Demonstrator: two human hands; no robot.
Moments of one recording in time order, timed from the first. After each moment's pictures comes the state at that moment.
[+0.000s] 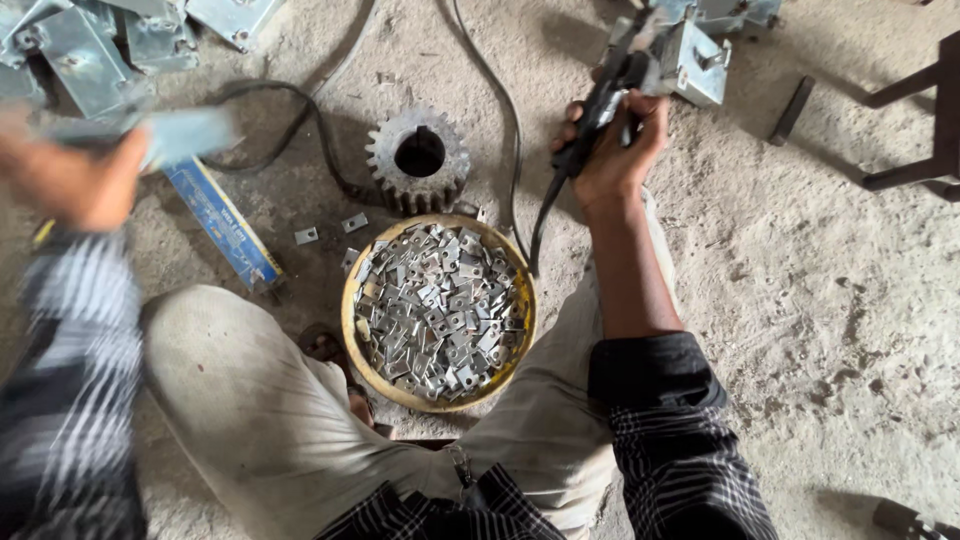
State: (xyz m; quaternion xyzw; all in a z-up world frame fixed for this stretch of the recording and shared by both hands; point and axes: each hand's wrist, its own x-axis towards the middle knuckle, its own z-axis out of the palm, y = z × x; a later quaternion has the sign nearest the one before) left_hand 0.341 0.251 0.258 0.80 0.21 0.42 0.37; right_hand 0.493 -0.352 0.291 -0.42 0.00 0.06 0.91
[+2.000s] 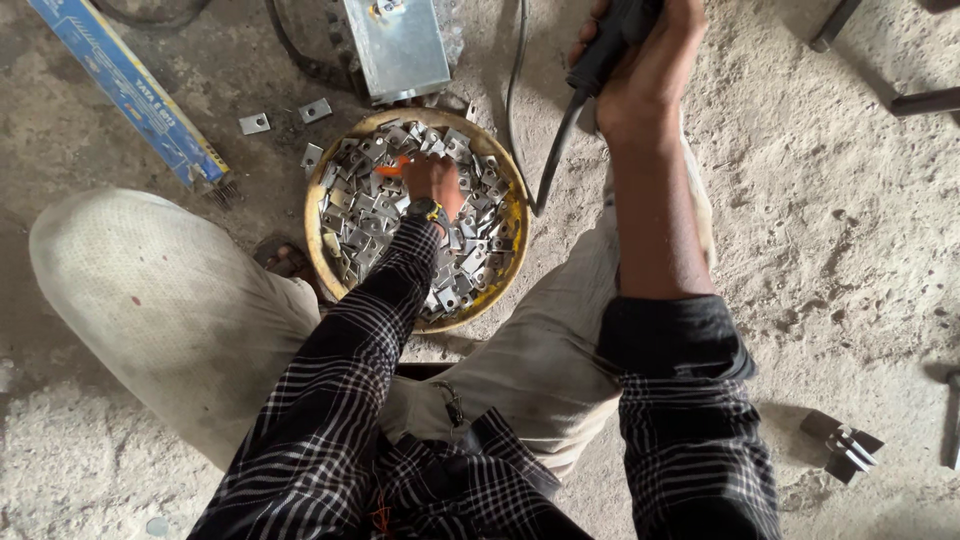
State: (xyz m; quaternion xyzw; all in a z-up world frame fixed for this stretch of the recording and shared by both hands) left_hand 0.368 -0.168 -0.023 0.96 0.07 -0.25 0.08; right_hand 0.484 -0.355 0.269 -0.52 -0.03 0.08 0.85
